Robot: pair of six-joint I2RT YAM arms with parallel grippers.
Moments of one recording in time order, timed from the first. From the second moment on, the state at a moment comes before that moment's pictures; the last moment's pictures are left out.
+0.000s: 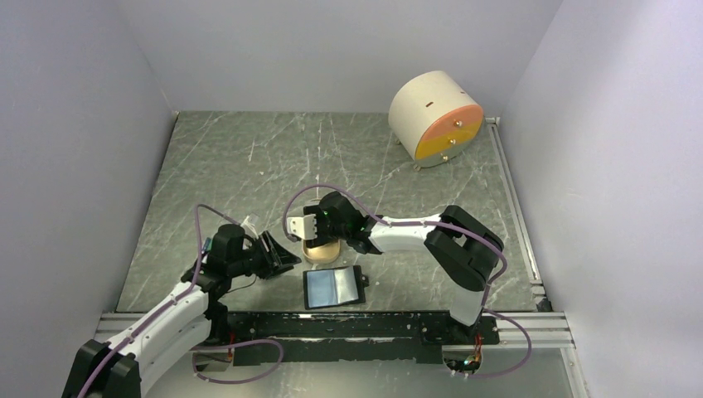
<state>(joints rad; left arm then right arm) -0.40 0.73 0.16 -0.06 0.45 -1.04 0.95 1.80 0.95 0.23 -0.05 -0.93</state>
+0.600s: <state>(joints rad) -0.40 0.73 0.15 -0.05 0.46 -1.04 0.95 1.80 0.95 0.23 -0.04 -0.93</state>
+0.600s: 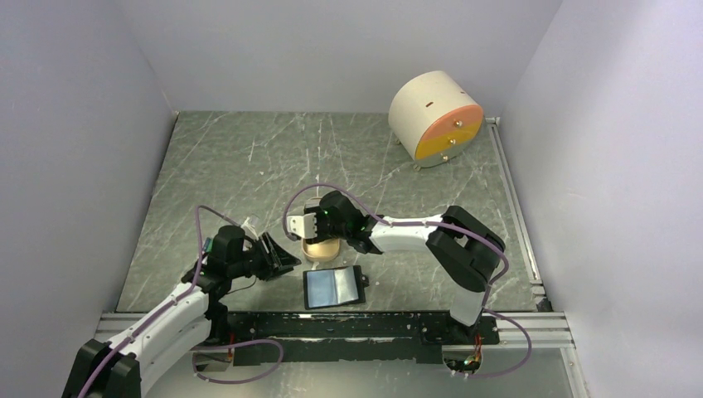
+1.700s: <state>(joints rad) -0.40 0.72 0.14 -0.05 0.46 -1.05 0.94 1.85 1.01 0.18 -0.05 -0.98</state>
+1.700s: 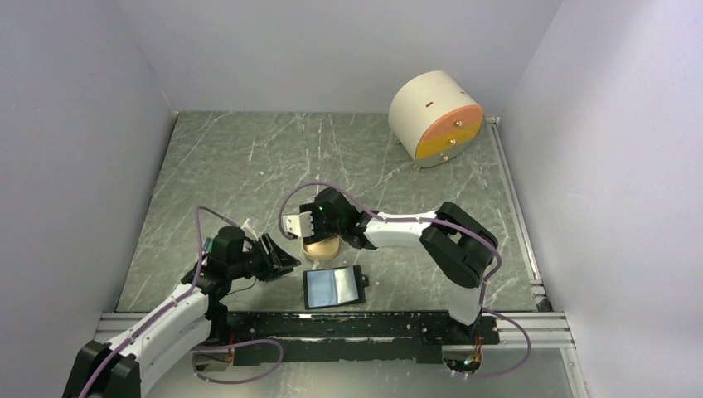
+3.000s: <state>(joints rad) -0.40 0.72 0.14 -0.05 0.46 -1.05 0.94 1.79 1.02 0.12 -0.10 -0.98</state>
